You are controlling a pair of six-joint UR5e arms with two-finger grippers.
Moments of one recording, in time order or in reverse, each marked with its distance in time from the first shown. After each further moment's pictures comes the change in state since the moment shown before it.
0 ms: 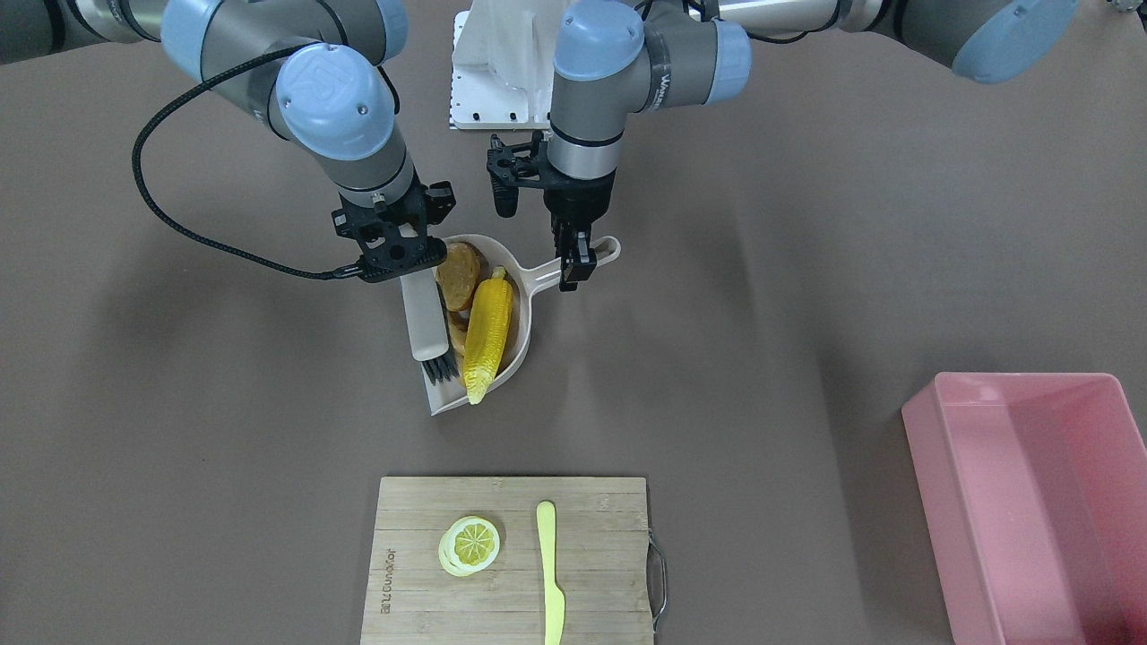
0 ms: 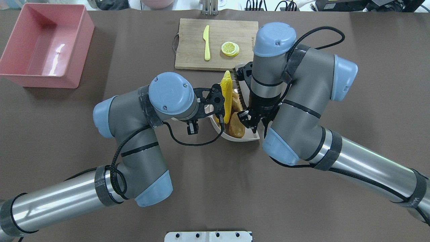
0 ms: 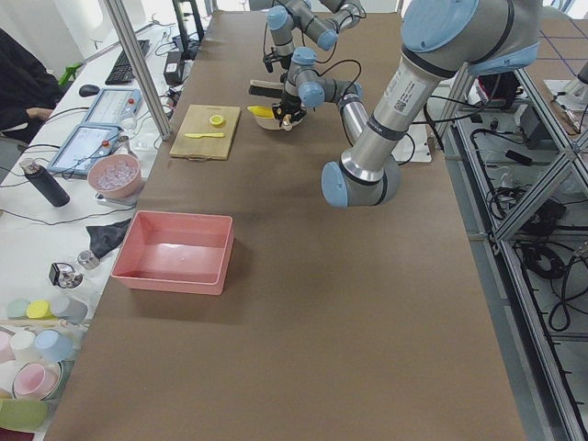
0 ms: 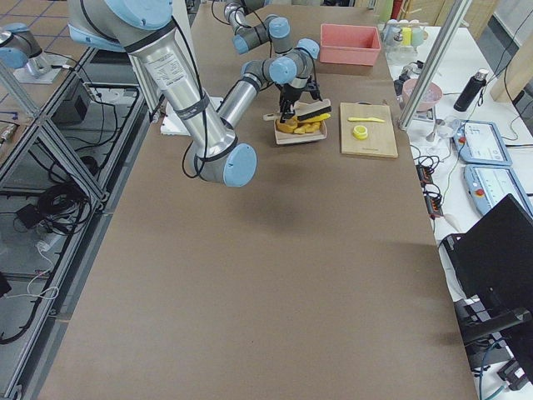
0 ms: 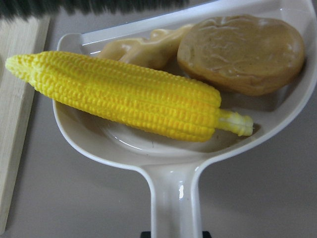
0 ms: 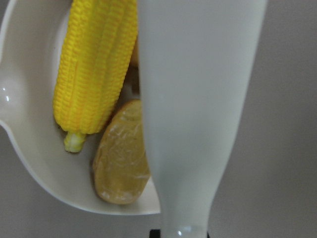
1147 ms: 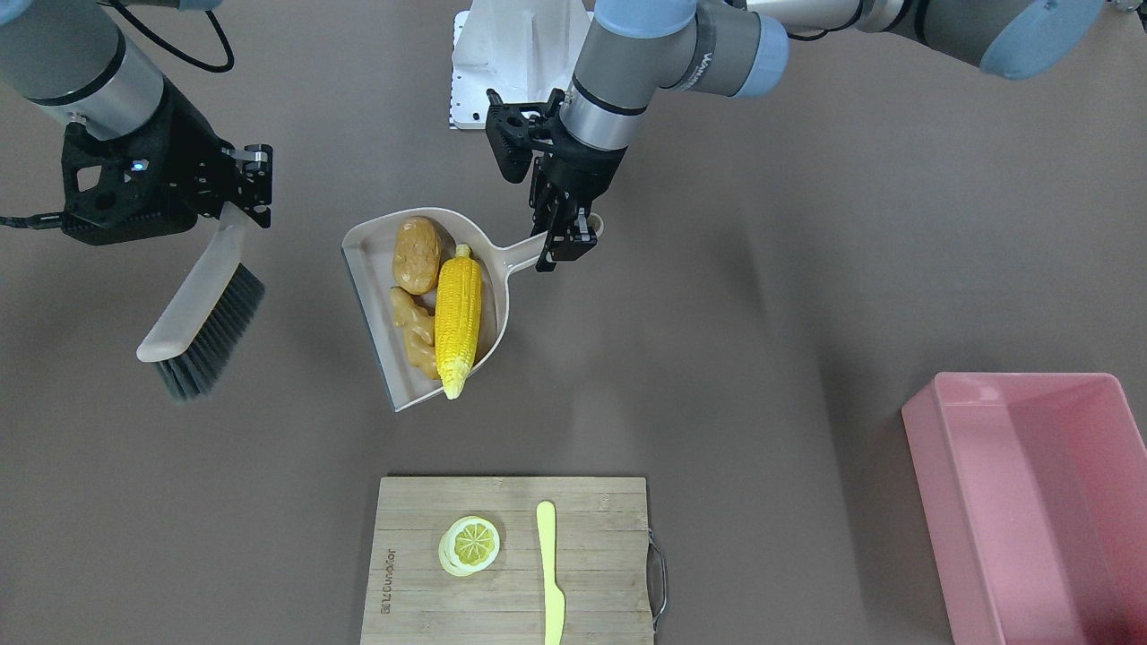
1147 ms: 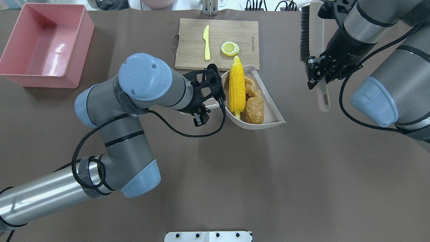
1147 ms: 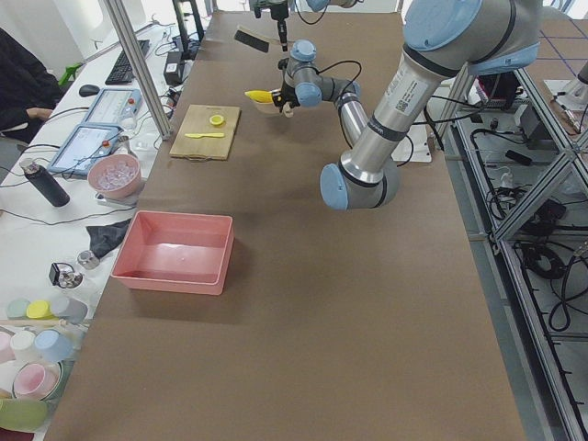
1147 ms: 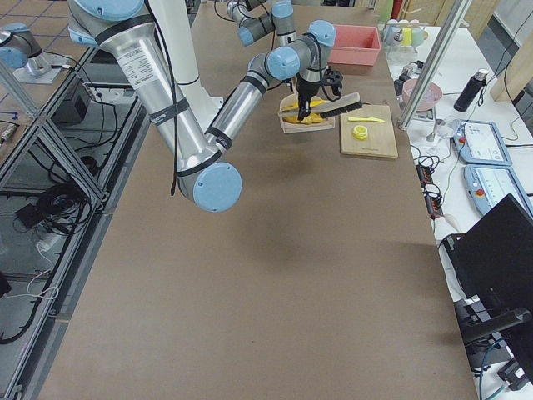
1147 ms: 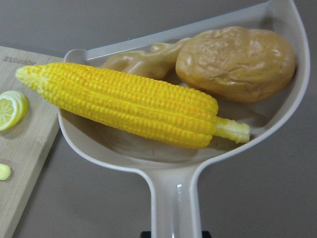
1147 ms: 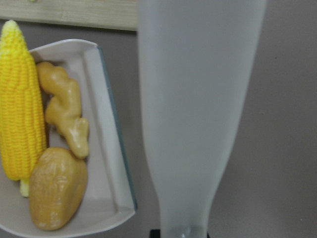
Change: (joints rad) left arm -0.088 0.046 -0.085 -0.182 -0.137 -0.140; right arm 0.305 -0.159 0.248 -0.070 0.099 -0.010
